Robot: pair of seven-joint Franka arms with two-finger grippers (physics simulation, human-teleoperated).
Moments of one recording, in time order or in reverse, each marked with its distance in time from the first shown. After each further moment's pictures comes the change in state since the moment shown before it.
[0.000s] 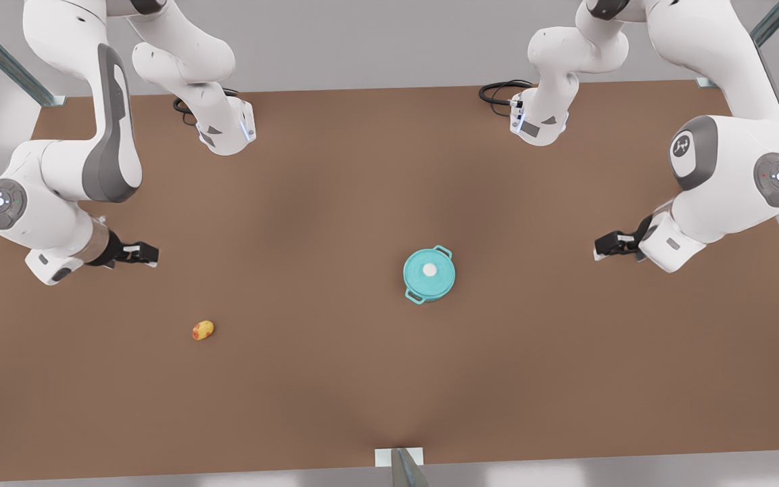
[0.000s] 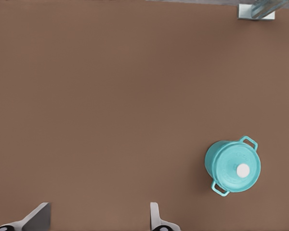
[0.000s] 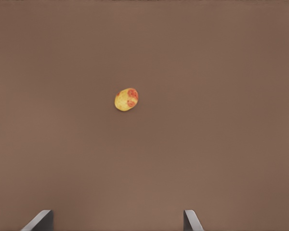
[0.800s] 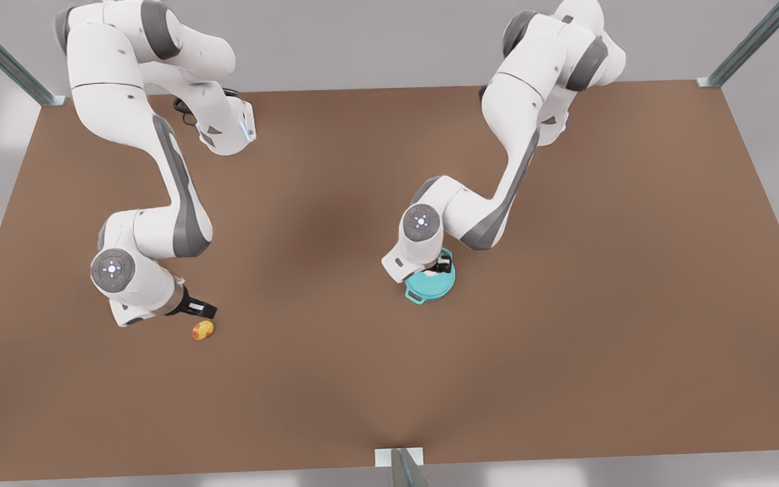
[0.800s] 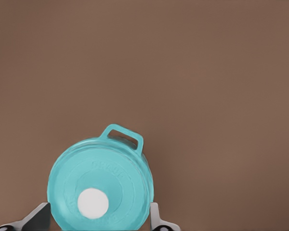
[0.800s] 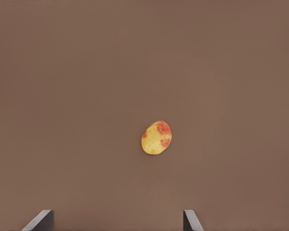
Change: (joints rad) left arm -0.608 0.441 -0.002 0.044 0.130 0.333 -0.482; right arm 0.074 0.301 0.052 0.047 -0.032 0.279 0.489
